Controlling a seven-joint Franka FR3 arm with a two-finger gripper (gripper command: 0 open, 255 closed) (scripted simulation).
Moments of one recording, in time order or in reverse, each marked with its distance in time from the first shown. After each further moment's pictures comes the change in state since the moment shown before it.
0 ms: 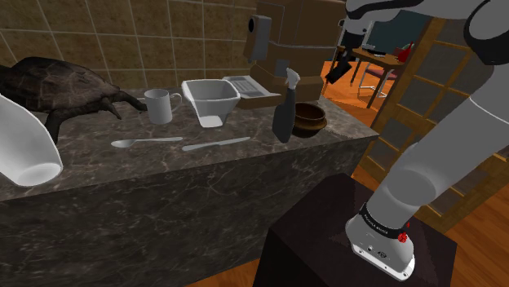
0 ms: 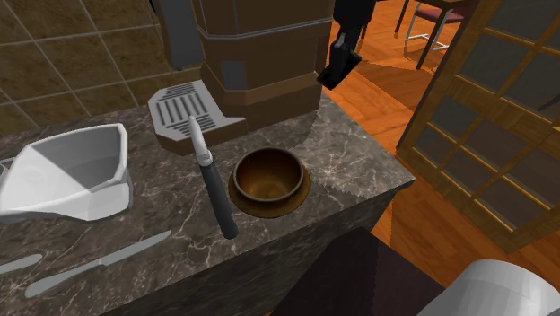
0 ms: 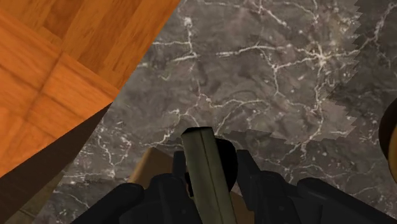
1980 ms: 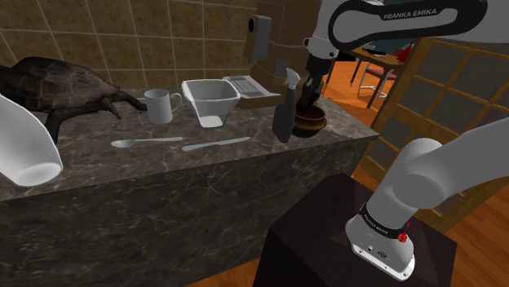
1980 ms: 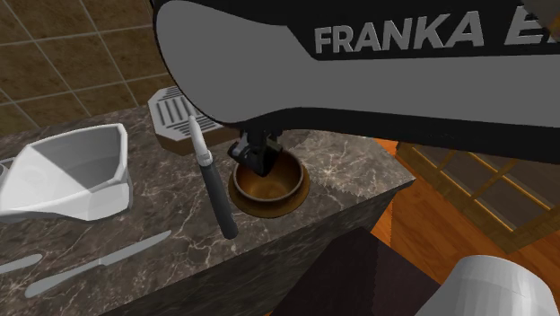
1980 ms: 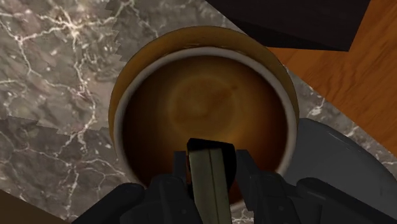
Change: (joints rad) arm 0.129 -0.405 0.448 -0.515 0.007 0.069 0.594
